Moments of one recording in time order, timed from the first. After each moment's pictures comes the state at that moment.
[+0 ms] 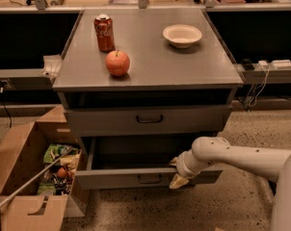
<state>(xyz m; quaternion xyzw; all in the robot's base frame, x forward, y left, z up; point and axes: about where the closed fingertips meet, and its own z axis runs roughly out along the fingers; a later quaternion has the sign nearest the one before) 0.544 -0.138 0.408 -0.68 0.71 0.10 0.19</state>
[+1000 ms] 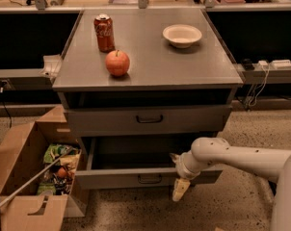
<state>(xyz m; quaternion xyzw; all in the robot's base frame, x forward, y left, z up) 0.537 -0.135 0.406 -0.68 0.70 0.11 0.18</state>
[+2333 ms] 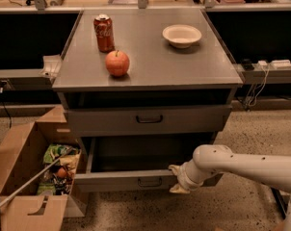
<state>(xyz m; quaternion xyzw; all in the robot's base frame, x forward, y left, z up) 0.480 -0.140 0.404 -0.70 0.69 0.13 0.15</state>
